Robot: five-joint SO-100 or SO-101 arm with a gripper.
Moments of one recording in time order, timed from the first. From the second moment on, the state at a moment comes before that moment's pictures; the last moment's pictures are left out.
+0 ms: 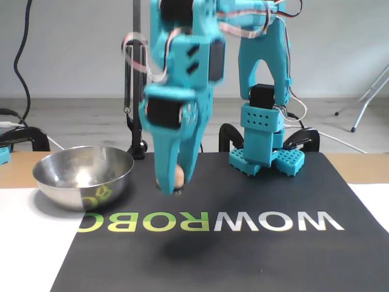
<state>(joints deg) 33.2 74.1 66.4 89.9 -7.4</state>
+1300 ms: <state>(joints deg) 43.6 74.1 62.5 92.5 -7.8</state>
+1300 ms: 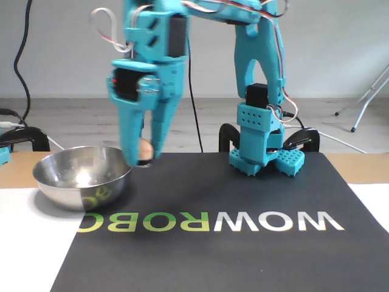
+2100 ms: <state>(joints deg) 55.0 74.1 62.3 92.3 -7.6</state>
